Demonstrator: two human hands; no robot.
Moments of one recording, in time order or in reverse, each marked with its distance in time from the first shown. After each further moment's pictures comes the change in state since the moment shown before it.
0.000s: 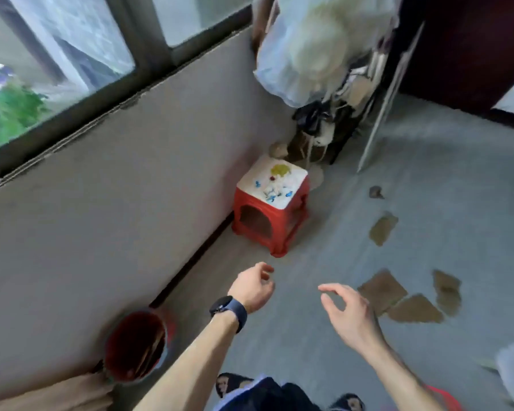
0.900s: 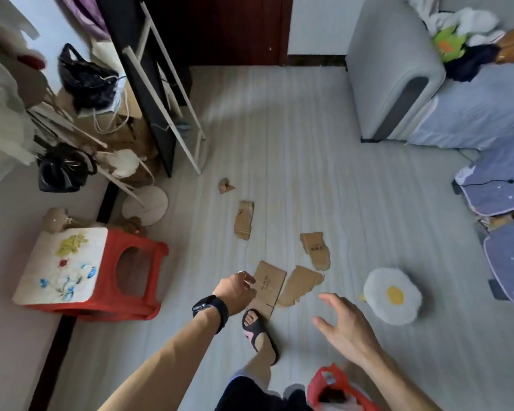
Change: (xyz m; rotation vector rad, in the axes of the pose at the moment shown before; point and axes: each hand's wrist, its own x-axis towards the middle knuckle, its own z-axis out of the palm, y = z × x) left_hand 0.212 0.421 0.342 0.372 -0.518 0.152; right_hand 0.026 0.384 -0.332 0.036 0.075 0.633
